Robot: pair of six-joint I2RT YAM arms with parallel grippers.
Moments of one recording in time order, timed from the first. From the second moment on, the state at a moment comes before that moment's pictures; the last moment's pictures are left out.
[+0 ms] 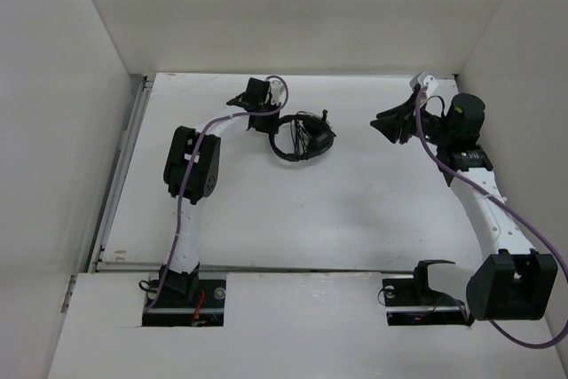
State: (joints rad) left arm -0.39 2.20 1.70 -0.35 0.20 -0.09; right arm -0.01 1.17 0.97 0.03 -0.89 -0.07
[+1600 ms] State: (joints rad) left arm 0.46 0.74 0.89 -0.58 0.24 0.09; right arm -0.48 0.85 1.07 -0.73 -0.46 -0.11
